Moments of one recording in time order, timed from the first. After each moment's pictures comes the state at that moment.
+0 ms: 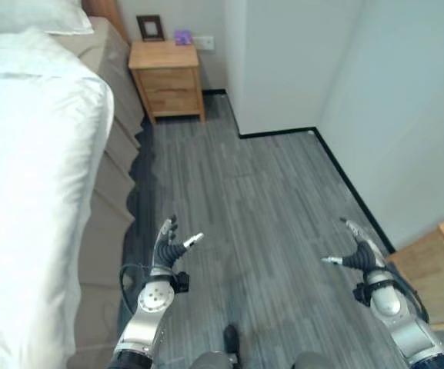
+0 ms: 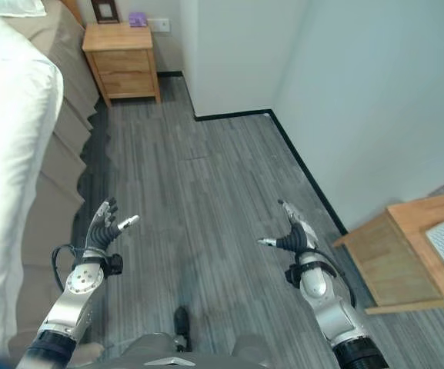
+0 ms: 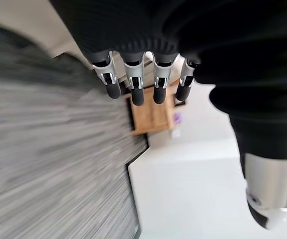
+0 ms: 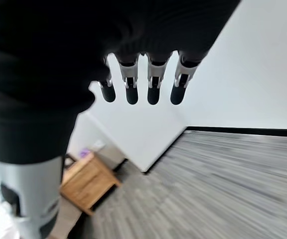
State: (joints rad) left arm 0.01 0.33 -0.10 0.17 -0.15 -0.07 0.28; right arm 0.05 -0.49 0.20 0.08 -0.34 -0.03 -0.23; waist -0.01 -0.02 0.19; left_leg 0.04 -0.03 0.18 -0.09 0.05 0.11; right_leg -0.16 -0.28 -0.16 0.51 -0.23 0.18
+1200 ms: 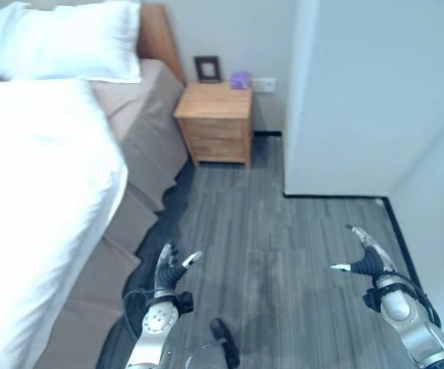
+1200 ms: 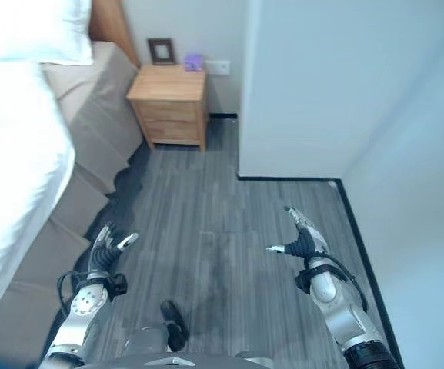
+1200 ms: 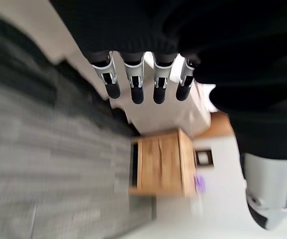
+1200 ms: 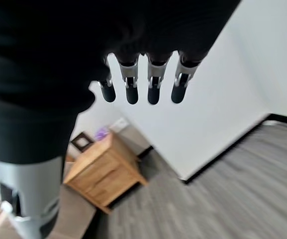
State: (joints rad) left arm 0.14 0.21 -0.03 0.26 -0.18 -0.03 0.26; right arm 0.09 -0.53 0.17 0.11 -0.36 0.00 -0.19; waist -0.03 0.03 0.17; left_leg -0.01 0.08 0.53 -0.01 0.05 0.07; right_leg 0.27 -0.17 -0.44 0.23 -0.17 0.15
